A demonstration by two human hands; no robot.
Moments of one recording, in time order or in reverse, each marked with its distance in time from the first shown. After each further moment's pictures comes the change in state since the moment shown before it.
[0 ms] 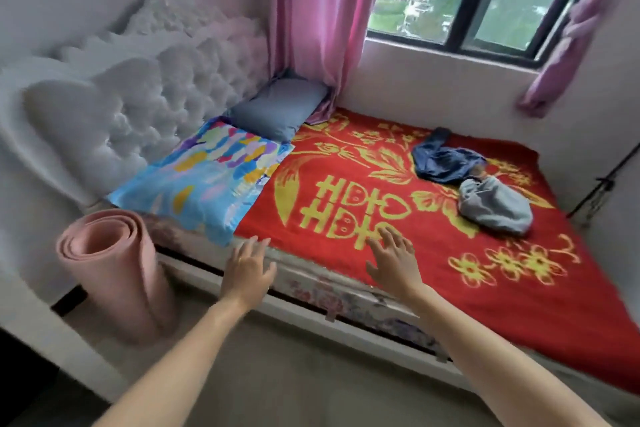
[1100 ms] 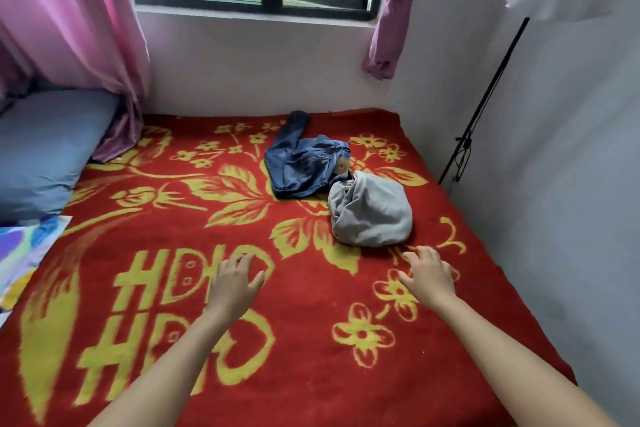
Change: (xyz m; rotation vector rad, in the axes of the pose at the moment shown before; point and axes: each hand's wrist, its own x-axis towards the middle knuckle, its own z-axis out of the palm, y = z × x) left_hand 0.408 0.354 0.332 0.037 -0.437 0.253; right_hand 0.158 0.551 0.058 0.051 -0.178 0.774
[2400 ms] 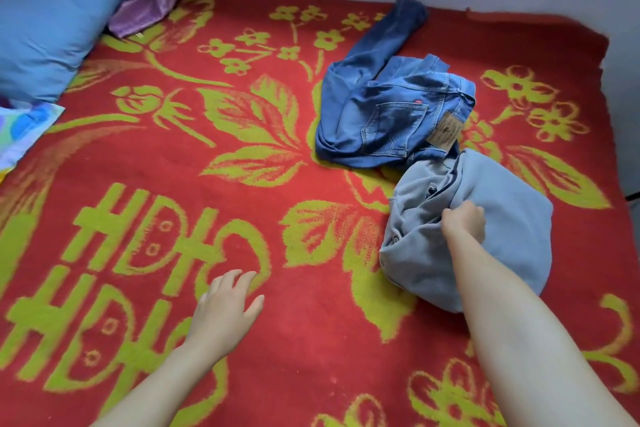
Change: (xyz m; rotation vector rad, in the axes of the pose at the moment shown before) left_hand 0.204 -0.007 0.159 0.134 -0.248 -0.459; right_hand 0.477 -0.057 0.160 0.496 -0.103 0.381
